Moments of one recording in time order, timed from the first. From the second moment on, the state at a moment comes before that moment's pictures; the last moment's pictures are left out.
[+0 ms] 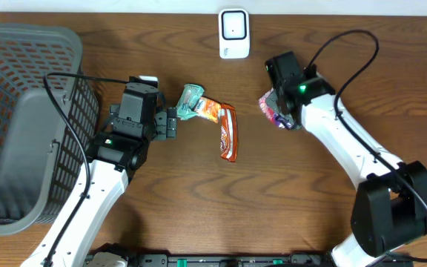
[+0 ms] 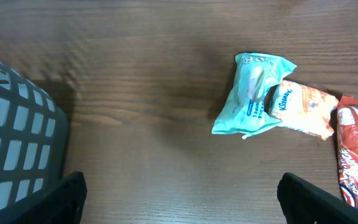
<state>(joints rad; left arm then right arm) -0.30 1.27 0.96 -0.55 -0.22 -0.15 0.38 1.78 1.33 -0.76 0.26 1.08</state>
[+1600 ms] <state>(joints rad) -0.30 1.27 0.96 -0.55 -0.22 -0.15 0.57 1.89 1.30 -0.66 0.36 -0.05</state>
